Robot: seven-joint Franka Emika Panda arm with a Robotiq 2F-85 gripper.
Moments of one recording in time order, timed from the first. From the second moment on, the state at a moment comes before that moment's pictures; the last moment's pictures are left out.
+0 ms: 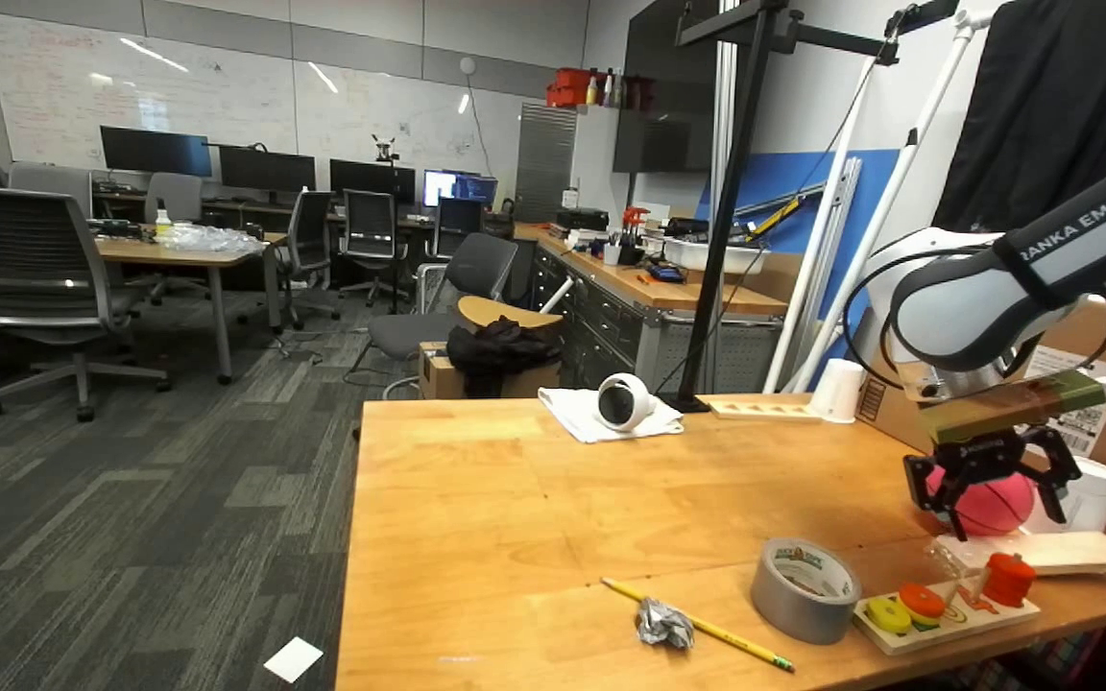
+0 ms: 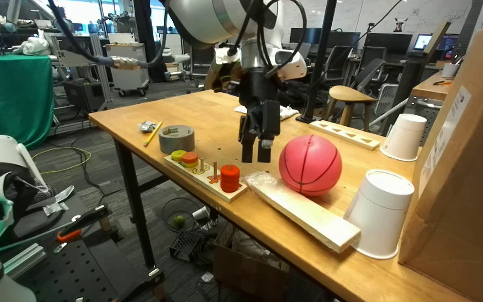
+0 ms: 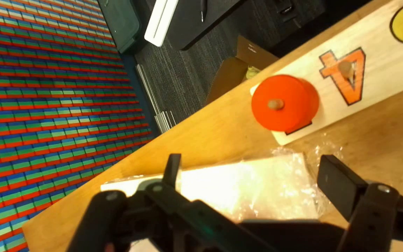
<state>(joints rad) -0.04 0.11 -0.07 -2.21 -0.44 1.89 0.66</state>
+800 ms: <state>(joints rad) -0.04 0.18 -0.09 -1.94 -0.50 1.97 0.67</state>
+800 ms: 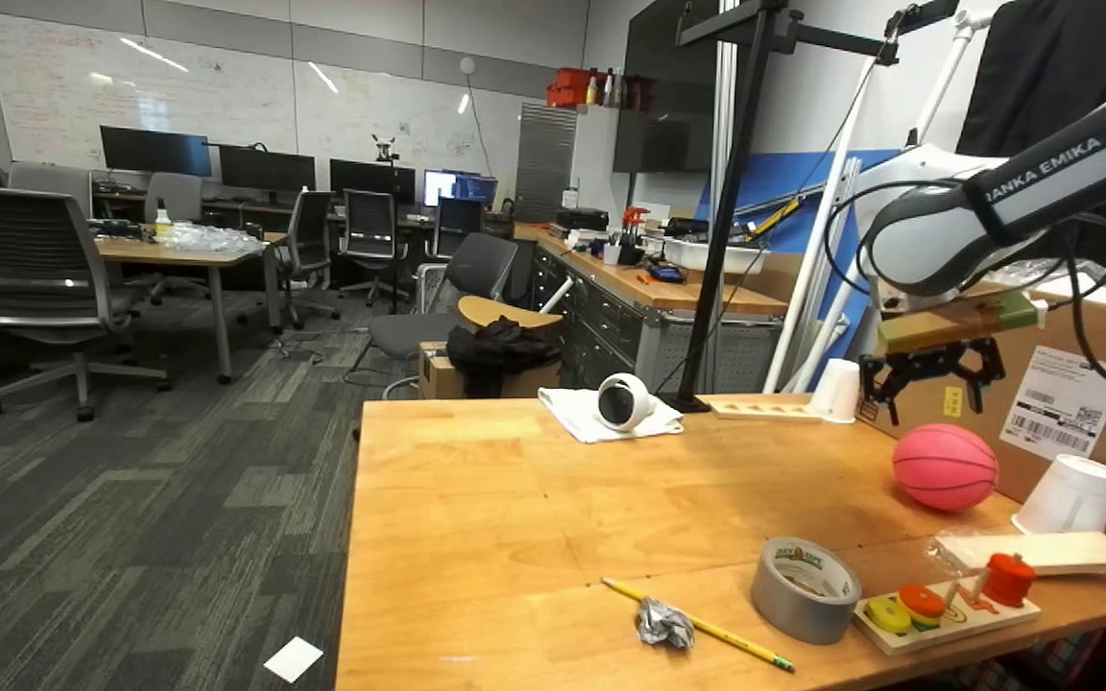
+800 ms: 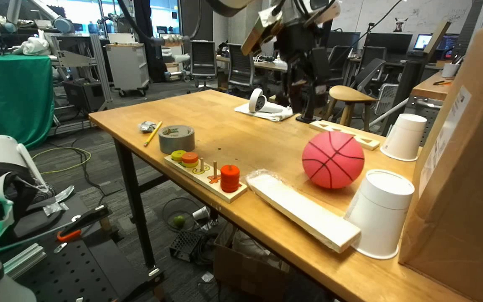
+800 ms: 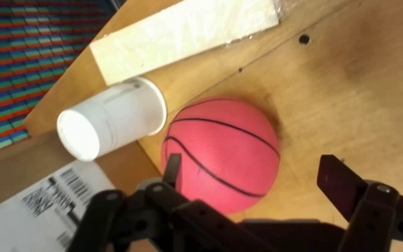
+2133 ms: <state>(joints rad) 0.02 0.19 -0.02 -1.97 -0.18 1.92 0.59</state>
